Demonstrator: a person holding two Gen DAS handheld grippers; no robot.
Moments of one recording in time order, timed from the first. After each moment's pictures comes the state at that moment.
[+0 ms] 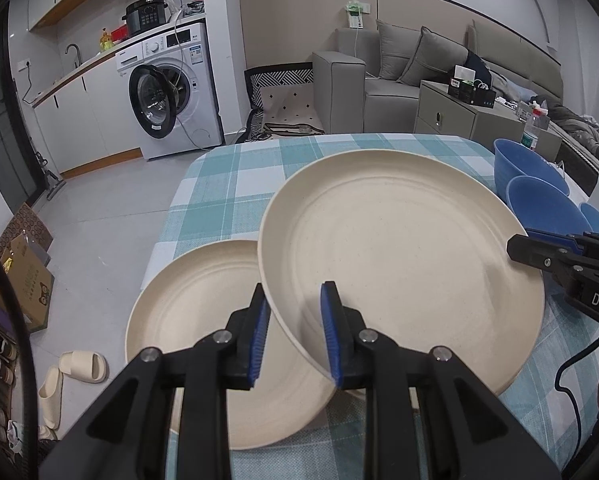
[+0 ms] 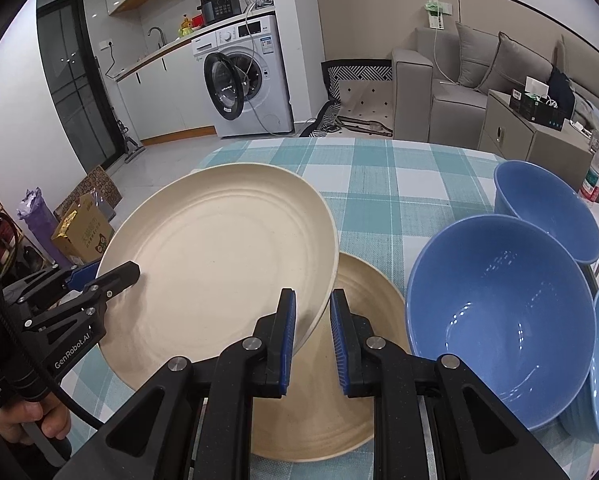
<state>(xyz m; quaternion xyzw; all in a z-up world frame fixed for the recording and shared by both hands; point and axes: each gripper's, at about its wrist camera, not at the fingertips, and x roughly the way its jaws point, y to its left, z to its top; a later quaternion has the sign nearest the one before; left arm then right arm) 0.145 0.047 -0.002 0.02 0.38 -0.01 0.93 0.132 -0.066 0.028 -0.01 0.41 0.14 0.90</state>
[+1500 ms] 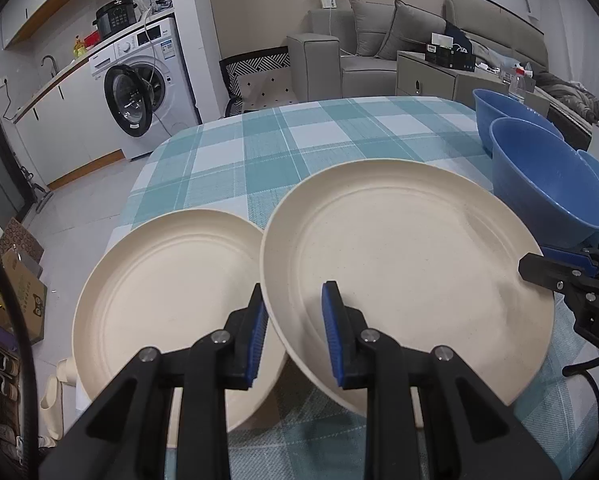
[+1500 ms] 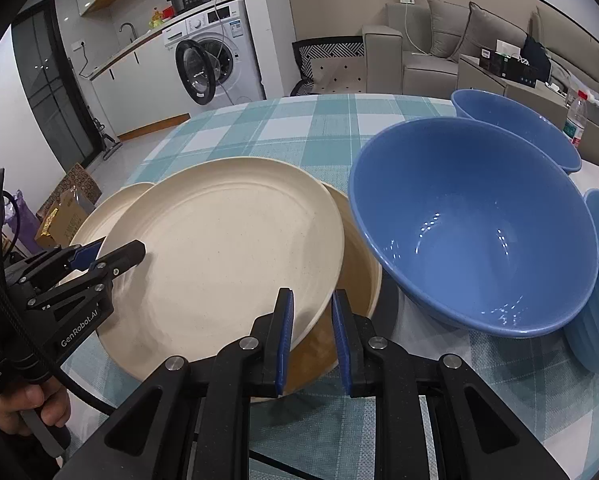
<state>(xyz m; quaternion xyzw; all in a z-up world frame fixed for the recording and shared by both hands) 0.150 0.005 -0.044 0.05 0.40 -0.03 0.92 0.098 -0.098 -0.019 0.00 0.45 0.09 0.89</state>
